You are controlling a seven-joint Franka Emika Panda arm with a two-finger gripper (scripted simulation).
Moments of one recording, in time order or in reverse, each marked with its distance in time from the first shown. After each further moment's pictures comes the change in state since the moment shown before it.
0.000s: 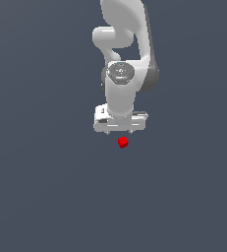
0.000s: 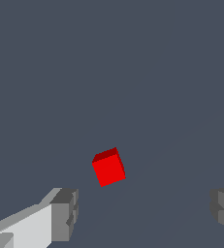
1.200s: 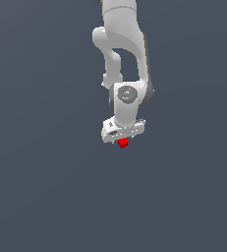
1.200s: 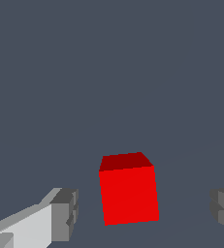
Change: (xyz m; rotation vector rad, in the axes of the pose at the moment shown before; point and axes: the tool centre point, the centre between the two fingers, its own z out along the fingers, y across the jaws) arm -0.018 -0.019 0.097 -0.026 0.044 -0.252
